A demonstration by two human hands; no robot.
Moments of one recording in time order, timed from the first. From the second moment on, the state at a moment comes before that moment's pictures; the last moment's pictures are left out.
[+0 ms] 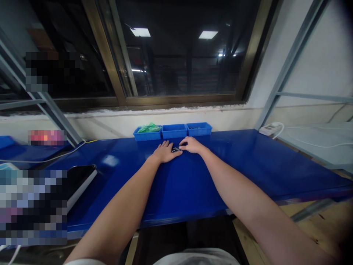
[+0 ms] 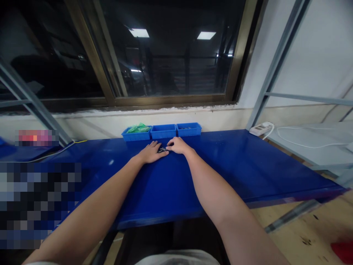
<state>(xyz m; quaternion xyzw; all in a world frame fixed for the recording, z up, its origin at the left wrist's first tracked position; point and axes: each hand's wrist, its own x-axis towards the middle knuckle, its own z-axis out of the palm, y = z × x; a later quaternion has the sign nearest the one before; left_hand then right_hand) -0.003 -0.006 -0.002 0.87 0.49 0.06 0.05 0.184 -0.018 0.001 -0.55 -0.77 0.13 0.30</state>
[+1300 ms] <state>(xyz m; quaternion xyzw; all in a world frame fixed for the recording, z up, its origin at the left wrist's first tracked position) 0.004 -0.016 0.020 0.89 0.38 0.26 -0.04 0.172 -0.018 0.008 -0.49 -0.72 0.22 0.44</state>
